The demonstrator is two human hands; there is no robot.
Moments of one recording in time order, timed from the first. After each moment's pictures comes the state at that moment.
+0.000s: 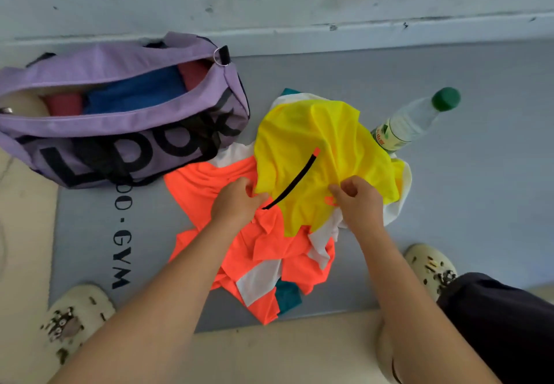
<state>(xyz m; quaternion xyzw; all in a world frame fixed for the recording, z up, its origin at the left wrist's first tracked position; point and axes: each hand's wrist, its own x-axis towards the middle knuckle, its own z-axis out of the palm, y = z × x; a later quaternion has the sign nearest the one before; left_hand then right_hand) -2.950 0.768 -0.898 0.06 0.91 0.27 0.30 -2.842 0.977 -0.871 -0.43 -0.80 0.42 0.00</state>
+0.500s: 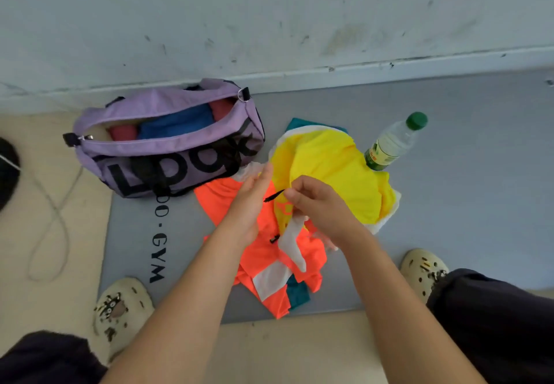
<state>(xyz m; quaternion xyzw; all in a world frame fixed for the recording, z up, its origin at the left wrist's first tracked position) -2.921 0.779 -0.786 -0.15 0.64 0.67 0.35 -2.851 0.911 -0.763 -0.18 -0.67 0.71 -0.10</state>
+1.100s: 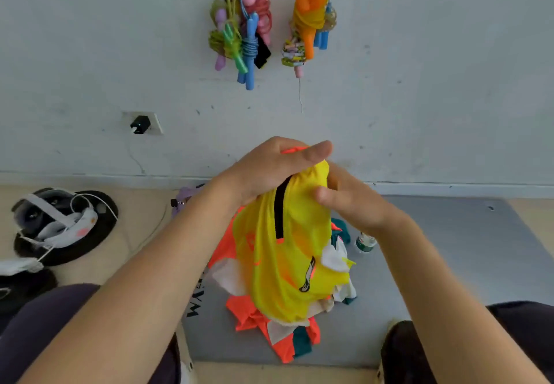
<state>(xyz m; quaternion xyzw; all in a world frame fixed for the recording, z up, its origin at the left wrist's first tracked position) -2.857 0.718 -0.403 0.31 0.73 0.57 0.22 -2.798 0.884 -0.448 0.12 -0.77 0.62 -0.08</state>
